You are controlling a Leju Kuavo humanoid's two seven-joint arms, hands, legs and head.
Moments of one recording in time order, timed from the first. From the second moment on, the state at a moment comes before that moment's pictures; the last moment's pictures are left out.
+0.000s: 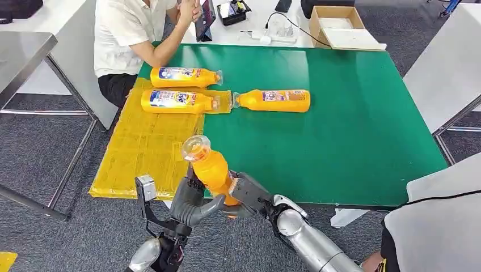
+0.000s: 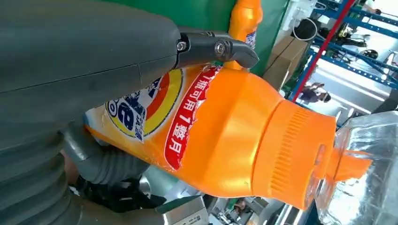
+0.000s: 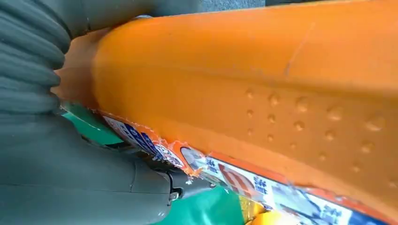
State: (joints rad) left arm -0.02 -0.14 -0.53 -1.39 0.34 -0.05 -0.22; right arm -0.43 0.05 0.76 -0.93 0.26 0.21 -0.35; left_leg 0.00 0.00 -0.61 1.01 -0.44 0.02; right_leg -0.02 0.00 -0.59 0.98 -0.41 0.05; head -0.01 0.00
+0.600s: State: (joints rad) left arm -0.06 -0.14 -0.53 -1.33 0.47 -0.06 -0.16; right arm -0.45 0.05 0.76 -0.91 0.27 0.21 -0.35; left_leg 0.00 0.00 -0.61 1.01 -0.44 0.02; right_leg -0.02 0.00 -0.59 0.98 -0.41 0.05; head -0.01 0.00
